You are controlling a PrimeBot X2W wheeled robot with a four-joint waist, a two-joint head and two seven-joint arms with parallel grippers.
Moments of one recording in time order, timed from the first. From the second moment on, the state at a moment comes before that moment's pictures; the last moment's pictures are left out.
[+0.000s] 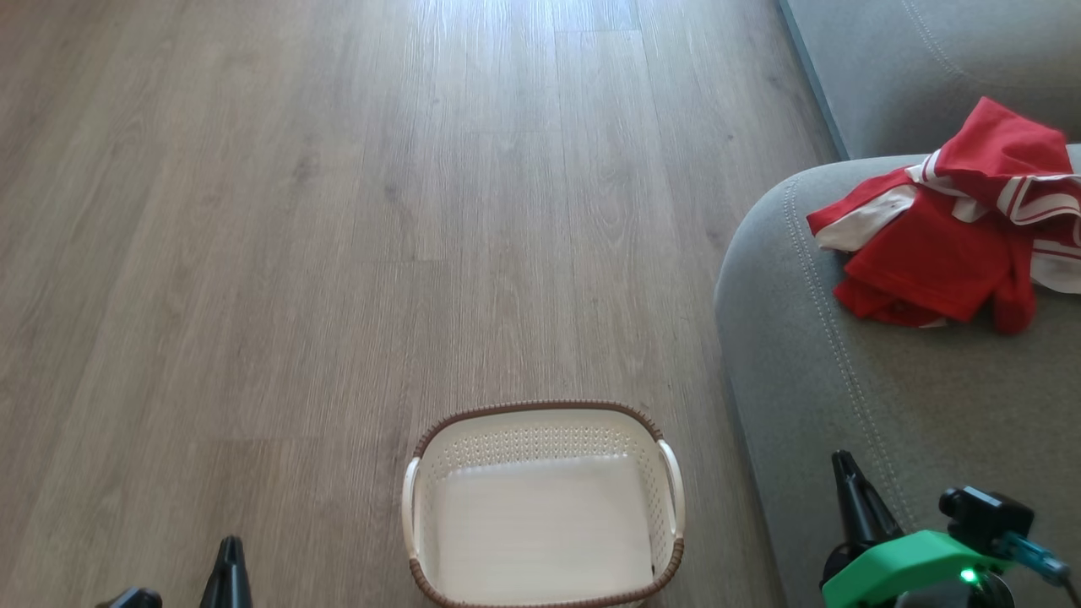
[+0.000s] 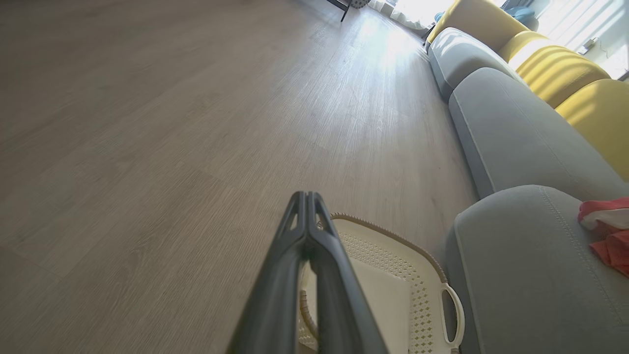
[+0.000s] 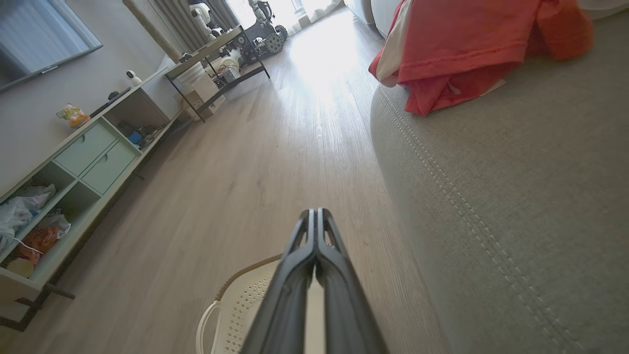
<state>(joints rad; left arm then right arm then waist) 0.09 0.22 -0.24 0.27 -0.76 0.17 -0.16 0.06 -0.05 0.01 0.36 0.51 0.13 -0.17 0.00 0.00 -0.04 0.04</state>
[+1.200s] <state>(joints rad) 0.03 0.15 -0.12 0.24 -1.08 0.09 -0.06 0.01 -0.05 -0.04 0.34 0.93 0.13 -0.06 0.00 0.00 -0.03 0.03</state>
